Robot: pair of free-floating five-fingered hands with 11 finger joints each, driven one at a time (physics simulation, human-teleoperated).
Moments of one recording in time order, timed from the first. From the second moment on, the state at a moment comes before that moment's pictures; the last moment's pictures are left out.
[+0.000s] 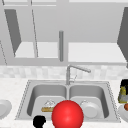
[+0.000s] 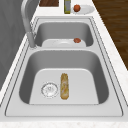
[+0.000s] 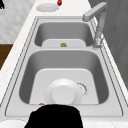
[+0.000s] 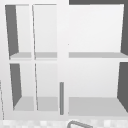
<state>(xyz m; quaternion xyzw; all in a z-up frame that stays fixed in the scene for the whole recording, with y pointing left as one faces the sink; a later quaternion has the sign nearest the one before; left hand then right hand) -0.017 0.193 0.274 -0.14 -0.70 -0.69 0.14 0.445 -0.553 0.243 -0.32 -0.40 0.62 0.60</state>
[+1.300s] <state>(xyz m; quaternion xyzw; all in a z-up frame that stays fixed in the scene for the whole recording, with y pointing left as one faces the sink) -0.017 0.193 0.274 -0.14 -0.70 -0.69 0.14 0.425 -0.596 0.278 -0.35 -0.41 0.61 0.58</state>
